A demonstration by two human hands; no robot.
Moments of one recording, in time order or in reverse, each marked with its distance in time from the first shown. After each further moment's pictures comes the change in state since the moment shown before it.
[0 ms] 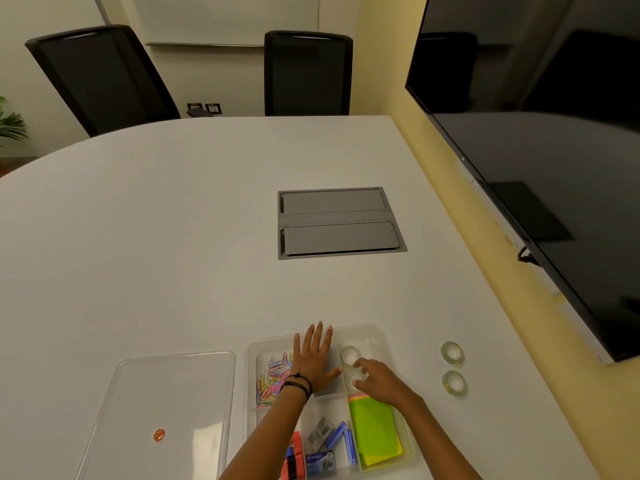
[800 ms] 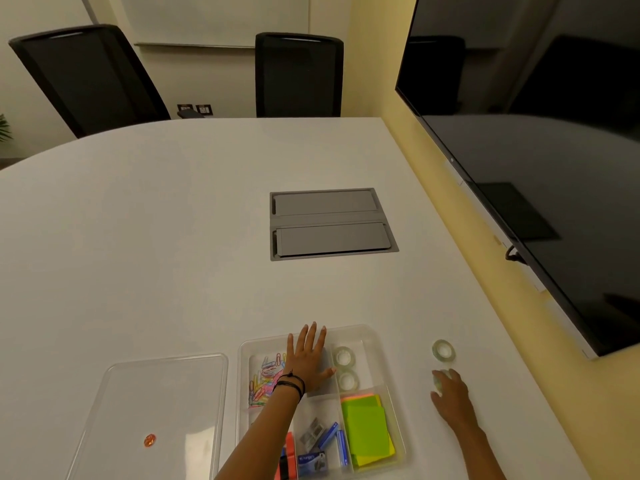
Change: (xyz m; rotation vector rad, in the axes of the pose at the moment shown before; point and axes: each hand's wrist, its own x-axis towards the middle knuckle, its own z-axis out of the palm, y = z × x) left_hand 0.004 0.000 0.004 0.041 -0.008 0.065; right_hand -0.048 0.134 -0.023 0.007 0.464 0.388
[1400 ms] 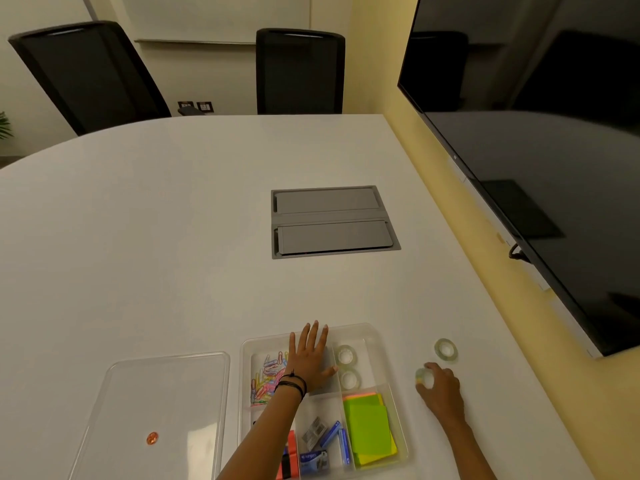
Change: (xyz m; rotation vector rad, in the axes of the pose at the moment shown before) left_hand 0.009 -0.007 0.015 -0.163 0.205 -0.012; right_hand -0.011 -0.039 -0.001 0.086 0.031 0.056
